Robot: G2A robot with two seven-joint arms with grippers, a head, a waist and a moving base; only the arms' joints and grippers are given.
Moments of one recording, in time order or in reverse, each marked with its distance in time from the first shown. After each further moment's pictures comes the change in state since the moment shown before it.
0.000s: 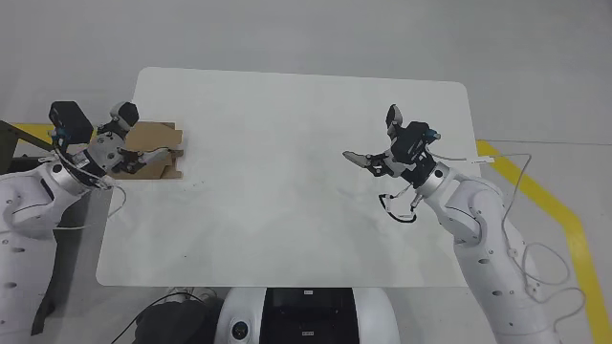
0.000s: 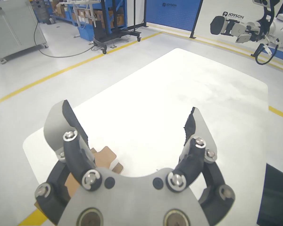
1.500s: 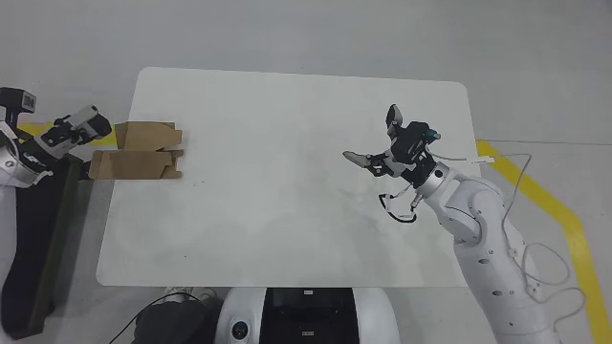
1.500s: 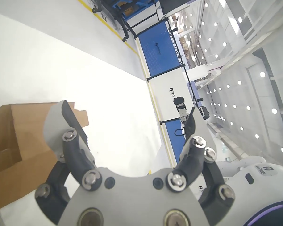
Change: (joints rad) left arm -0.259 0.116 0.071 0.492 -1.366 0.421 -1.112; right arm 0.000 0.000 0.000 0.000 0.000 0.000 0.000
